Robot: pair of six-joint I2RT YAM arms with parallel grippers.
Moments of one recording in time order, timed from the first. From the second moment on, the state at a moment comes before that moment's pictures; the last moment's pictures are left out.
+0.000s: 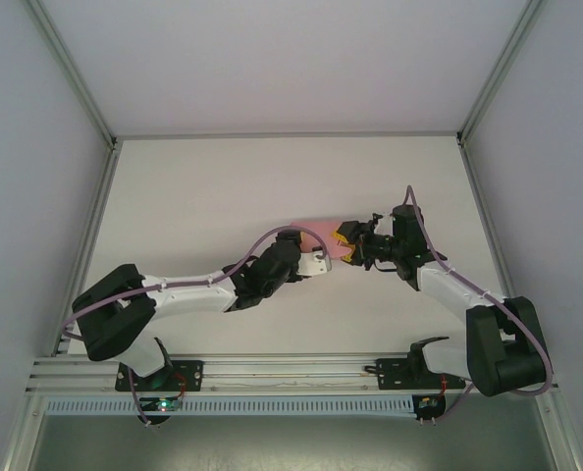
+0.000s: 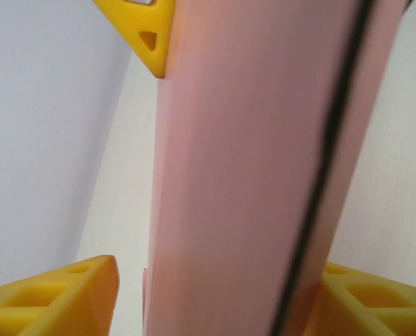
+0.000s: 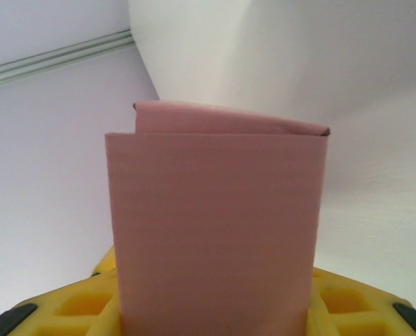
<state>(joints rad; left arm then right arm) -0.97 1.55 0.80 0.24 -0.32 0.76 0.20 1.27 0.53 0.17 -0.85 1.41</state>
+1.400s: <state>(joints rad) -0.82 1.62 1.28 -0.90 0.00 0.78 0.36 0.73 0.40 0.05 -0.30 0.50</state>
